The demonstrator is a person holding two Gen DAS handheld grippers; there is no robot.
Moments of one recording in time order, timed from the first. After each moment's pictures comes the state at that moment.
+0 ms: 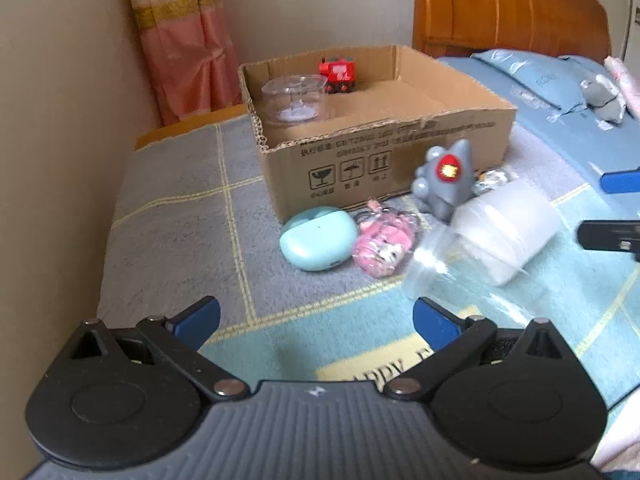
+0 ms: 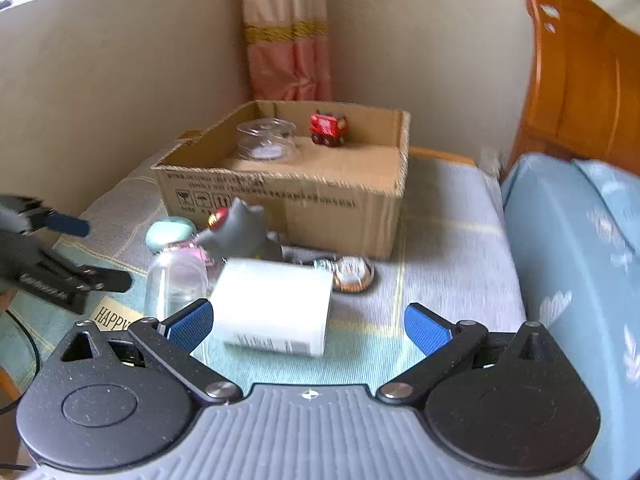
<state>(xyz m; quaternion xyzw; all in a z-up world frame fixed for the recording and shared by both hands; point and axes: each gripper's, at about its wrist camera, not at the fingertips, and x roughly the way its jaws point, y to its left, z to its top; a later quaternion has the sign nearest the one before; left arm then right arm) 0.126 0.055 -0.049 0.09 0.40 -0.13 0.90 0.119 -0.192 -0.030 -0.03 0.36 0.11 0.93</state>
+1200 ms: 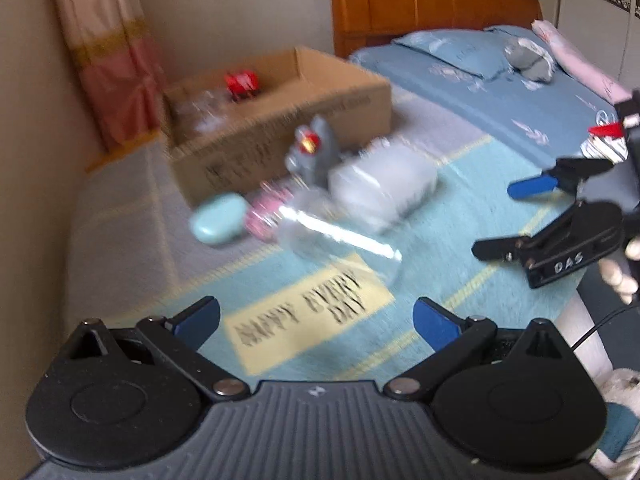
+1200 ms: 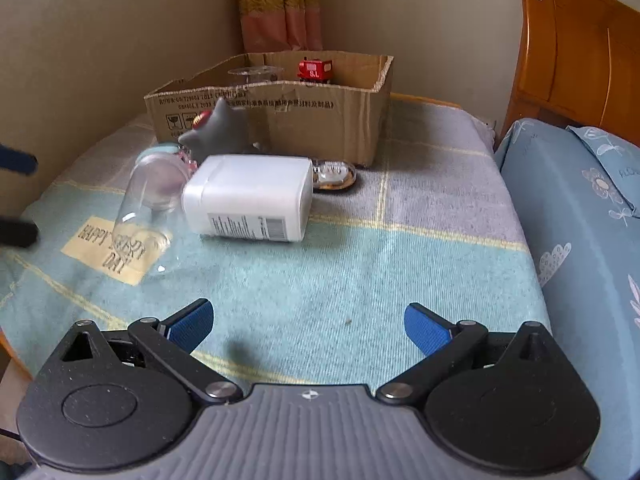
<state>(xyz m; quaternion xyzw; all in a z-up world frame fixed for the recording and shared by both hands) 0.072 0.014 -0.046 0.14 0.40 -0.22 0.88 0.076 -0.216 -0.084 -0.03 0.38 0.11 0.92</state>
